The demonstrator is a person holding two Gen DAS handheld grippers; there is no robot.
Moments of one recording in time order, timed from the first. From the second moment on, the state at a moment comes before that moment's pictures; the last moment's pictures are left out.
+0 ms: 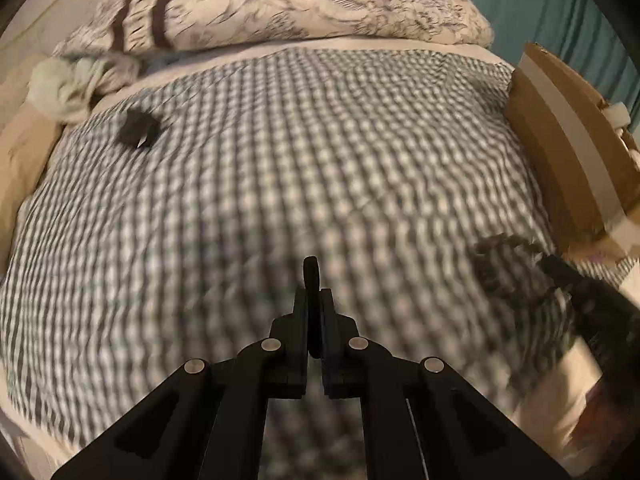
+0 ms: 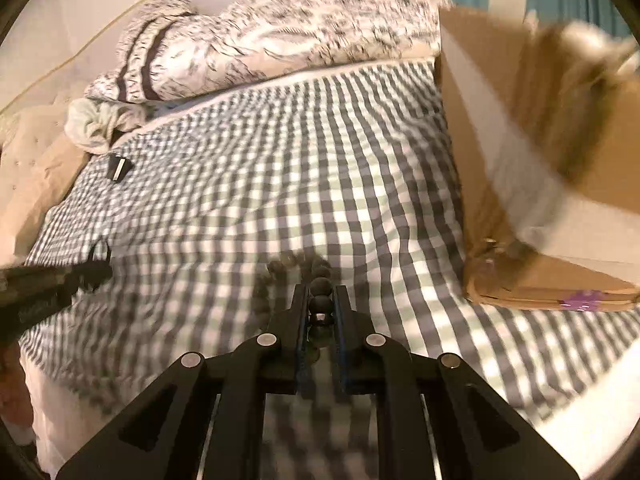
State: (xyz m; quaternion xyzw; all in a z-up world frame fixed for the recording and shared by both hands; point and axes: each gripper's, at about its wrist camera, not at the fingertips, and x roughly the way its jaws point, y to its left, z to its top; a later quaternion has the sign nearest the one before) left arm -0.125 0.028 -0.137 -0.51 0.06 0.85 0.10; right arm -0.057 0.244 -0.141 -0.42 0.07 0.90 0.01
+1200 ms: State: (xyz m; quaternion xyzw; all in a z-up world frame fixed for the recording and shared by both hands) left arm -0.114 0.325 0.005 -0.39 0.17 0.86 0.28; right arm -0.053 0.416 0.050 -0.29 0.04 0.94 0.15
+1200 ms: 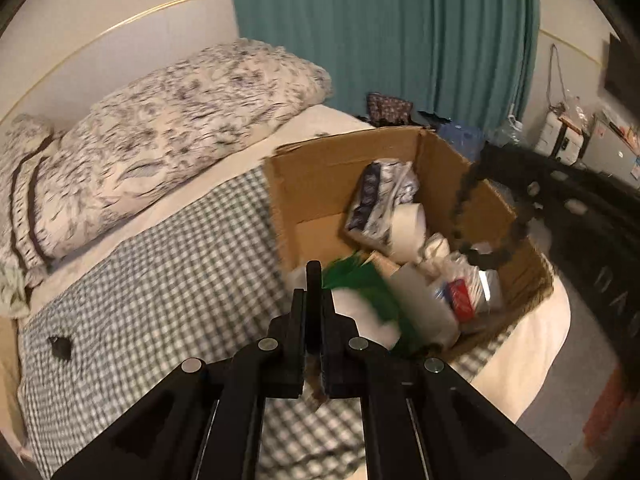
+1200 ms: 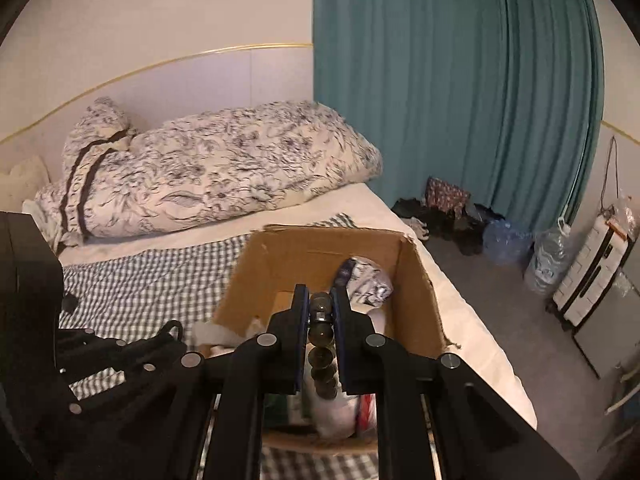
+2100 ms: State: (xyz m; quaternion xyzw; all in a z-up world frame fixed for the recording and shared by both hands) left arm -0.133 0.219 -0.003 -0.44 0.14 0.88 0.10; right arm -0.031 0.410 0.050 -0.28 0.07 0.94 0.16
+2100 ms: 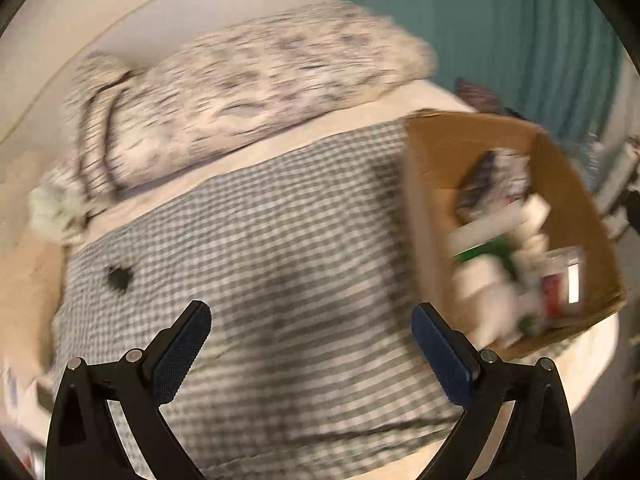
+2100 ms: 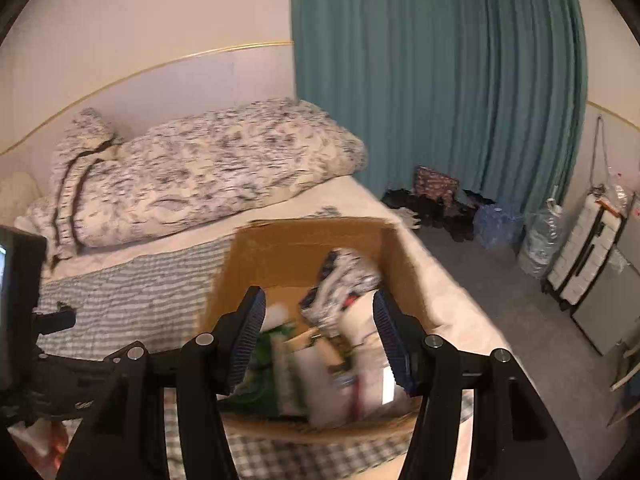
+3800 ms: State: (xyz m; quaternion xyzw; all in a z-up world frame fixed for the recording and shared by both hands) left arm -0.293 -0.132 -0.141 -0.51 -0.07 0.85 -0.10; right arm -0.142 0.142 -0.148 -0.44 0.03 0.90 0.01
